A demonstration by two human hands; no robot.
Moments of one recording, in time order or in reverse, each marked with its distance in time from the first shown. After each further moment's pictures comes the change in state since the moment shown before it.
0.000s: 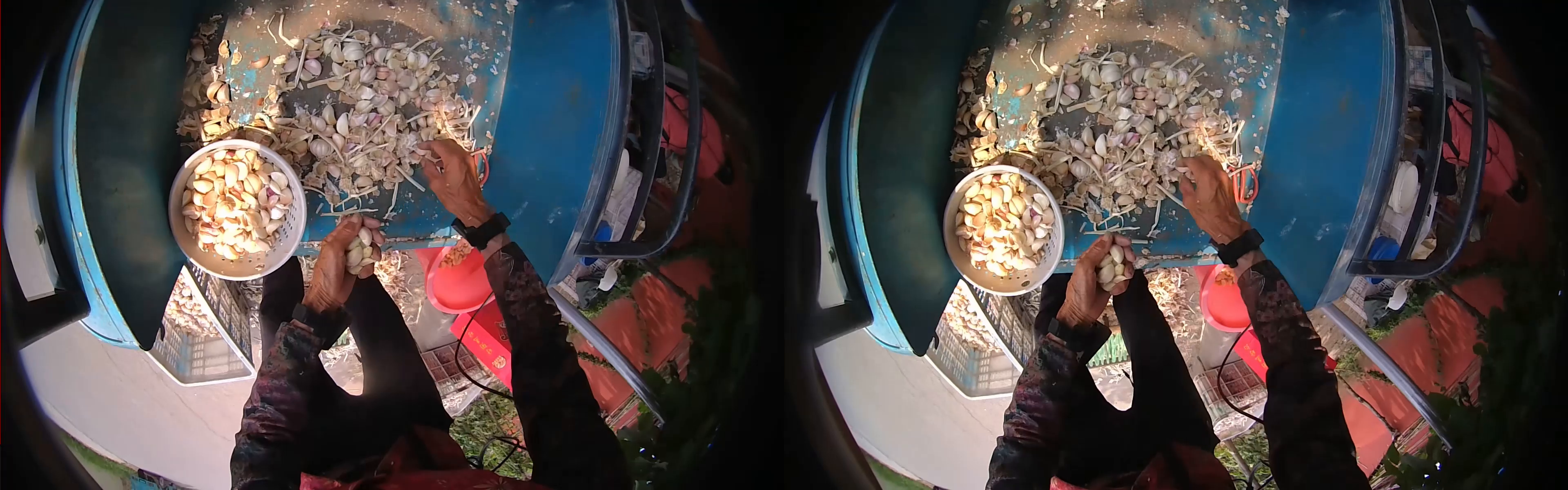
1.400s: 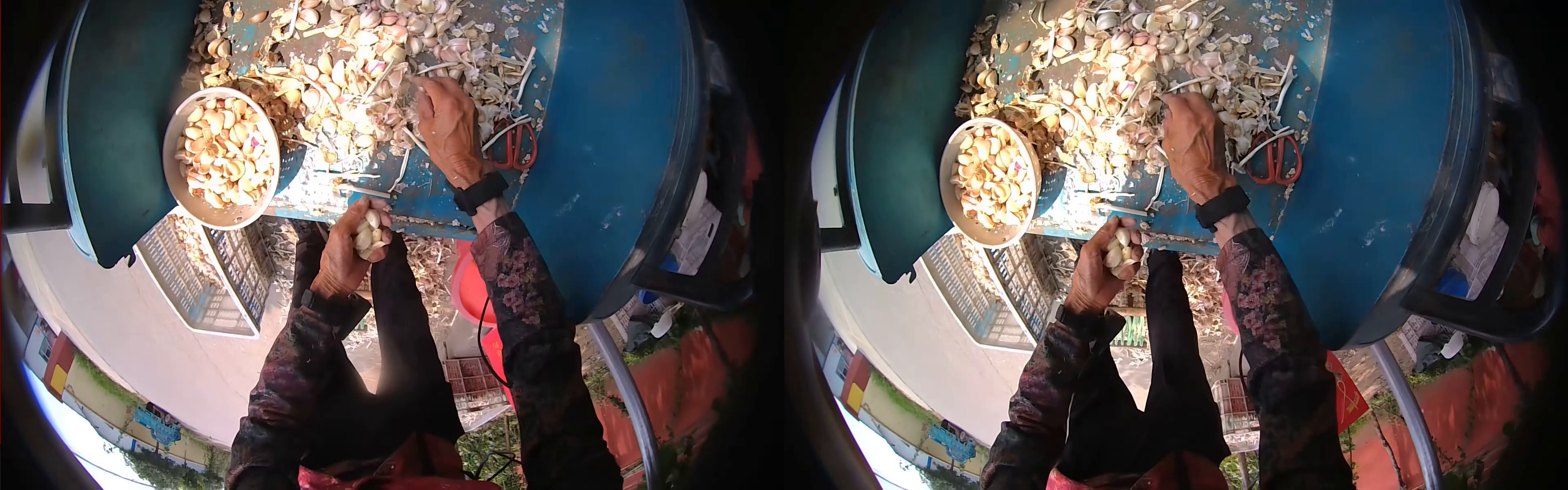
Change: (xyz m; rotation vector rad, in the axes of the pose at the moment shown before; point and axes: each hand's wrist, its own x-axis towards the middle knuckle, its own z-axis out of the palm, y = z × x) left_hand 0.027 -0.086 -0.003 -0.077 0.233 0.122; right_hand 0.022 0.045 0.049 0.109 0.339 -0.341
